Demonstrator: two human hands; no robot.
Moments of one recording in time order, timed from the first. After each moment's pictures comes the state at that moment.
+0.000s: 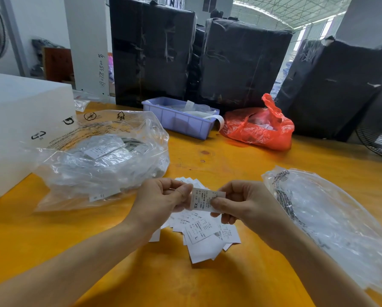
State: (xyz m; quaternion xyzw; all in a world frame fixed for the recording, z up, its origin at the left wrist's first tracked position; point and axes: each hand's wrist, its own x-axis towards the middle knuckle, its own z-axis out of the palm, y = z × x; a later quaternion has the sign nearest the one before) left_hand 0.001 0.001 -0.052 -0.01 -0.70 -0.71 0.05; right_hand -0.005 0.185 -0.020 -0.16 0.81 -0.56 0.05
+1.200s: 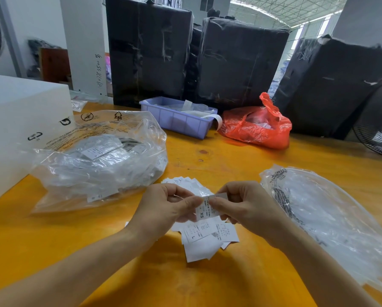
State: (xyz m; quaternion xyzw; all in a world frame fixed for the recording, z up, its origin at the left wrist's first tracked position) left_hand 0.010 0.009 -0.049 -0.04 -0.72 -0.70 0.01; right_hand -0.003 0.185 -0.017 -0.17 0.86 -0.47 0.03
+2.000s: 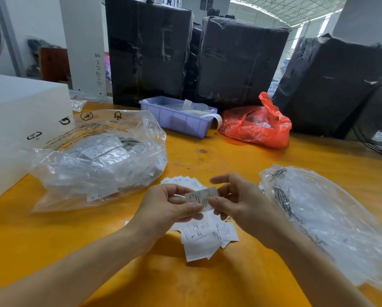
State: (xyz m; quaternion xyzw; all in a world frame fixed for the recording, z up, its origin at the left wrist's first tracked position) left_hand 0.012 0.010 -0.050 -0.02 -0.68 -0.73 -0.03; right_hand -0.005 0.180 -0.025 -0.16 0.84 -0.52 0.02
